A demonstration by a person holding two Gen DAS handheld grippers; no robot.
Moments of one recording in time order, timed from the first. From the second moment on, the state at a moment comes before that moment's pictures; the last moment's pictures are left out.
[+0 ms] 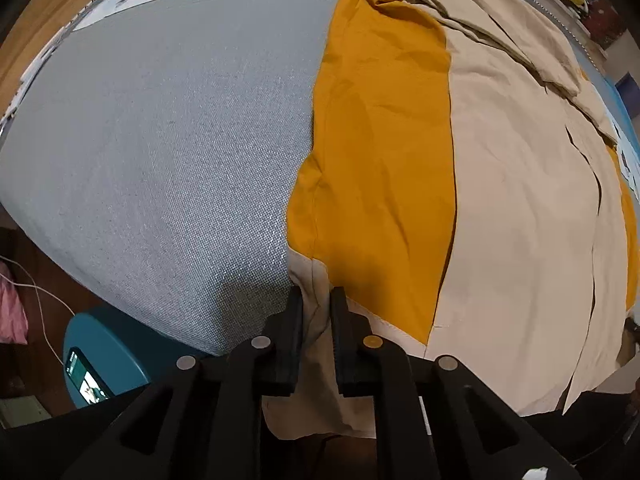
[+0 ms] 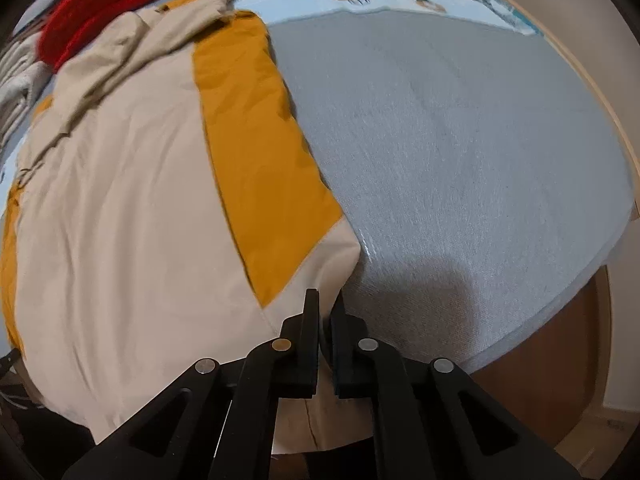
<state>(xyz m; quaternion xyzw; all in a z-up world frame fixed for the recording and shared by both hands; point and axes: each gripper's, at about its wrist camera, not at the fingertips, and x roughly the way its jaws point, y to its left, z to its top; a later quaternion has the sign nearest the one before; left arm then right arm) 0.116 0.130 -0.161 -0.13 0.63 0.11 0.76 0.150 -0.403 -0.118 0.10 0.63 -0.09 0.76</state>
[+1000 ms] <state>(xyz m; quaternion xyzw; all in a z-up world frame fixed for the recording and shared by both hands) 0.070 0.085 -0.013 -0.06 0.49 0.00 0.87 0.113 -0.376 0.062 0.12 0.47 0.03 0.87</state>
